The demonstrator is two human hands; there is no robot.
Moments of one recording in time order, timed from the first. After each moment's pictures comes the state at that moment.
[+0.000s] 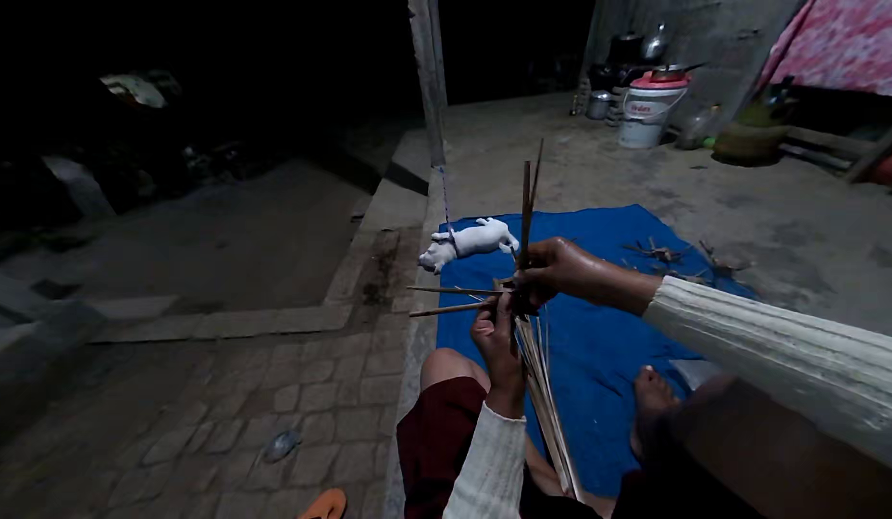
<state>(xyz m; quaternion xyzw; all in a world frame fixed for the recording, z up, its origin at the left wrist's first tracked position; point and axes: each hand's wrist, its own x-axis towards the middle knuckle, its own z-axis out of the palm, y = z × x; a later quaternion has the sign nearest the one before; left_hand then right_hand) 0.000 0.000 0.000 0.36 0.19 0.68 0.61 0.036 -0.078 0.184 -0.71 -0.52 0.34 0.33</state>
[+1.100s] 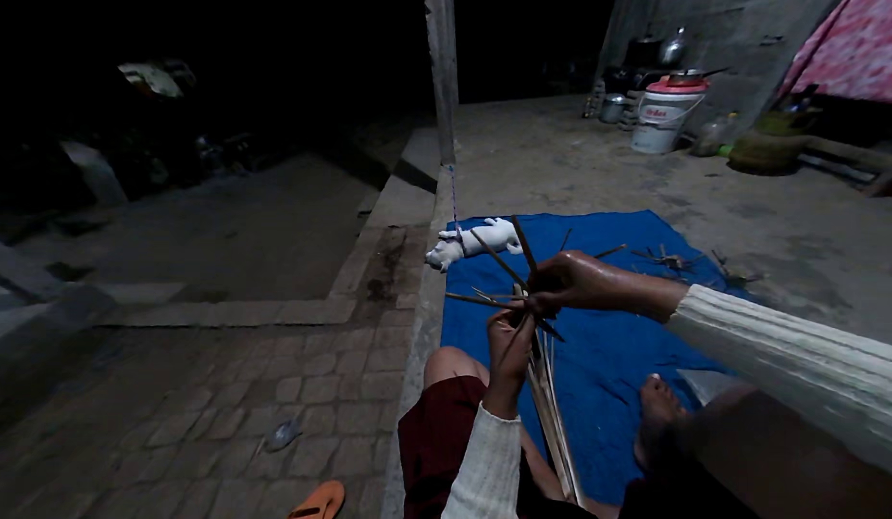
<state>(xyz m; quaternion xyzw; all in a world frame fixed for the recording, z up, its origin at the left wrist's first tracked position) -0.013 0.005 0.000 0.49 0.21 0.57 0.63 0.127 -0.011 0.119 -0.57 -0.74 0.29 0.22</state>
